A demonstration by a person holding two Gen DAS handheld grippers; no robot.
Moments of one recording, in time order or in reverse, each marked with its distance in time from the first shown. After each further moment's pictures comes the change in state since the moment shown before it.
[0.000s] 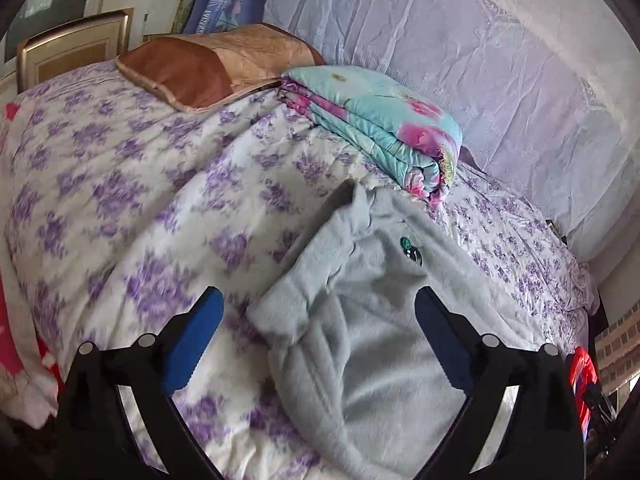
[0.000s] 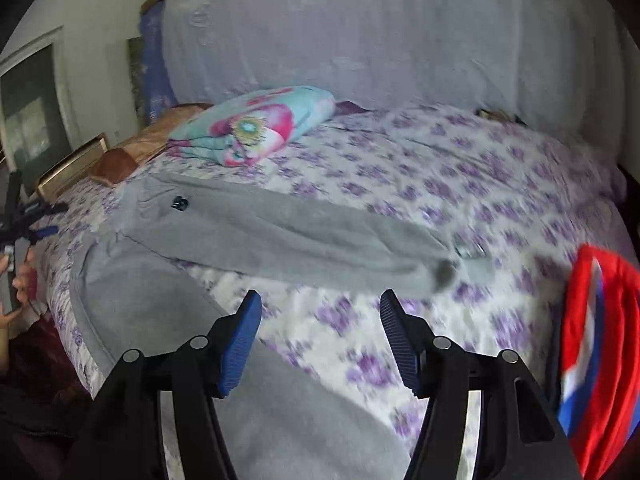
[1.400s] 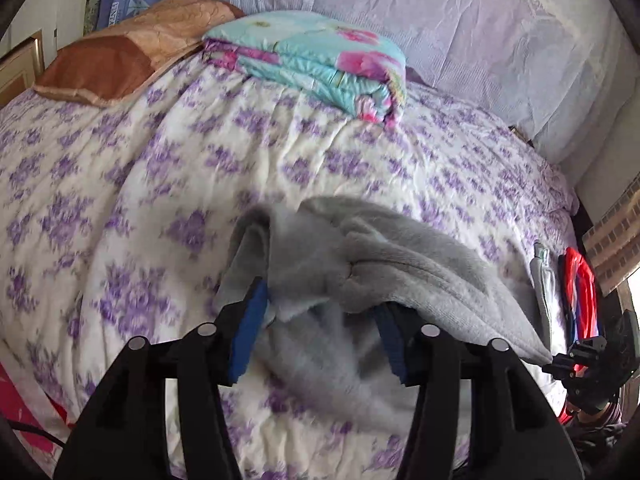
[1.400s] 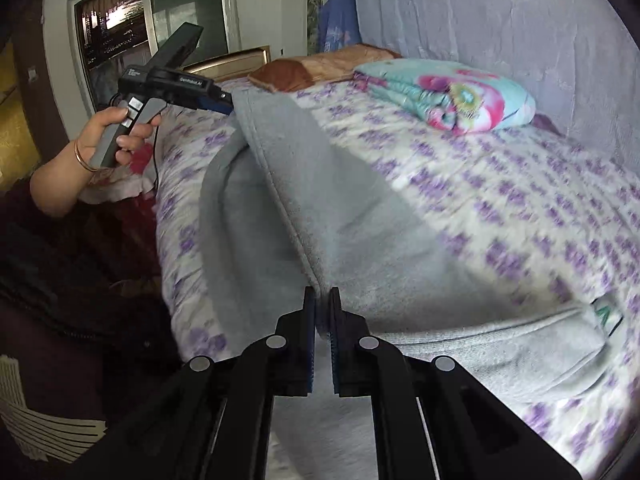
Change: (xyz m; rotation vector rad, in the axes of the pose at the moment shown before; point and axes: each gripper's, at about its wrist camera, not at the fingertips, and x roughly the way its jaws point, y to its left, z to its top) left arm 0.020 0.006 -0.017 0.246 0.215 -0.117; right arm 0.030 0.134 -0.052 -0.371 0.159 0.426
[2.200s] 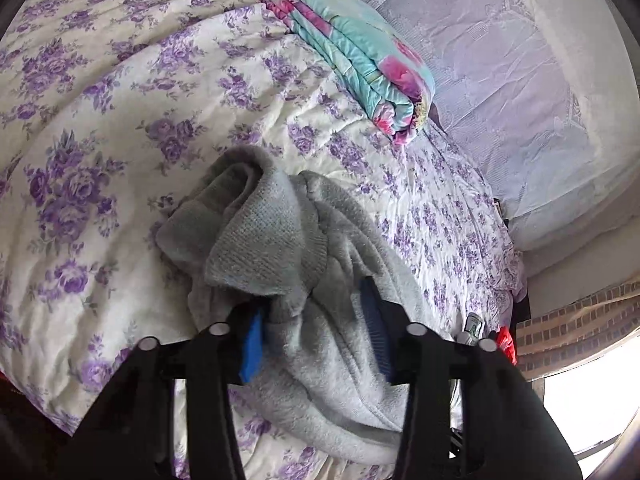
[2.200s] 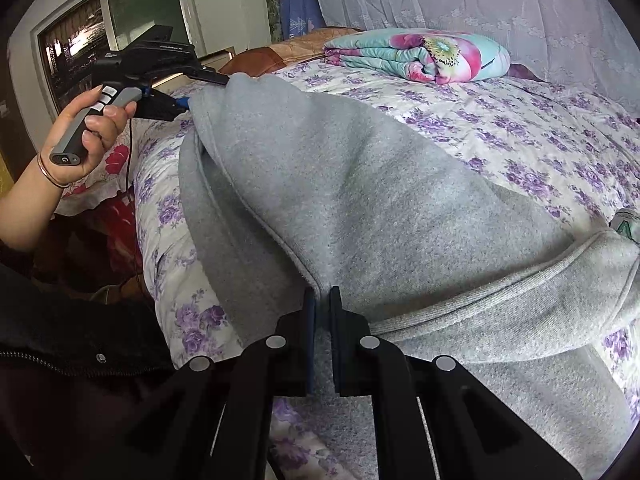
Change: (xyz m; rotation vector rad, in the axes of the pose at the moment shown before) left arm 0.025 0.021 -0.012 -0.398 -0.011 -0.227; right arm 0.036 0.015 -0.043 0.138 -0.034 -0.051
